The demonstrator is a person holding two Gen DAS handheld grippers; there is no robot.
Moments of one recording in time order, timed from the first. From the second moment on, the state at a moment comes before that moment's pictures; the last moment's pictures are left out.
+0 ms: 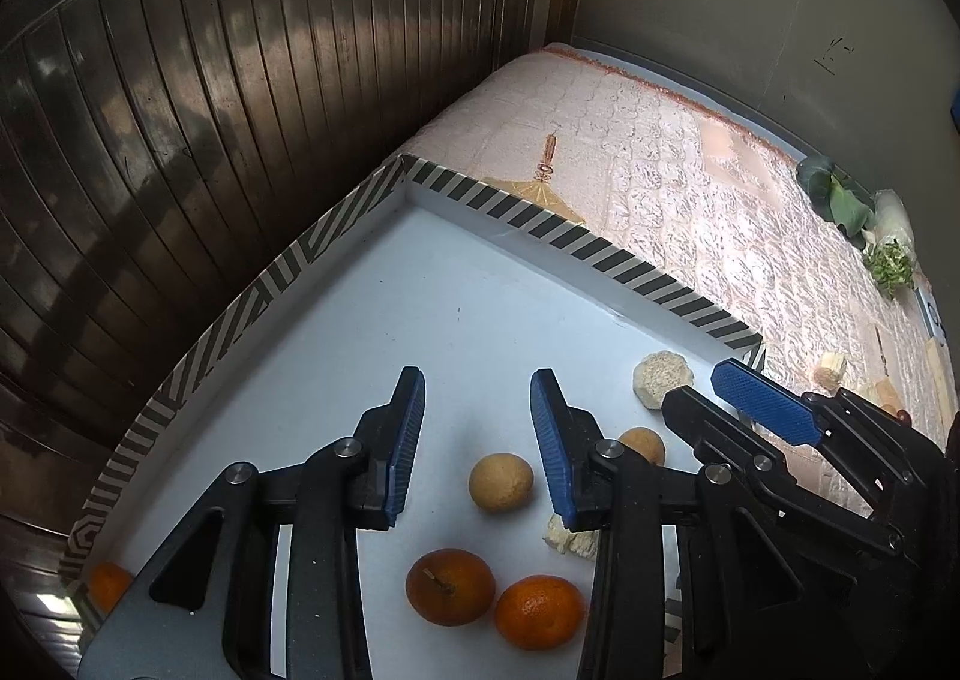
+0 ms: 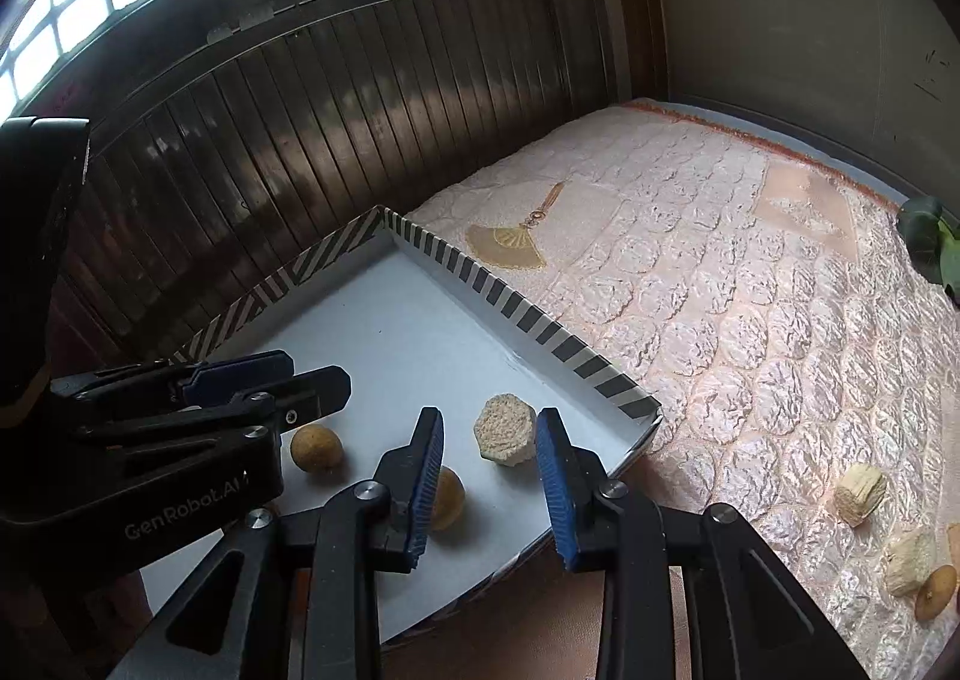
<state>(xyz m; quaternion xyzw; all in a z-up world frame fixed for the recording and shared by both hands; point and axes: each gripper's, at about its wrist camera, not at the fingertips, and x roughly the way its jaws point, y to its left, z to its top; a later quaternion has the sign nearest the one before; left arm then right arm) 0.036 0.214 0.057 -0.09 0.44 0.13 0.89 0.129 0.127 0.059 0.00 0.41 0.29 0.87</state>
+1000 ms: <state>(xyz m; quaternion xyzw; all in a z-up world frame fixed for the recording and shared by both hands) 0.019 0.086 0.083 -0.13 0.42 -0.10 0.89 0.043 -0.054 0.085 0.04 0.36 0.14 0.92</state>
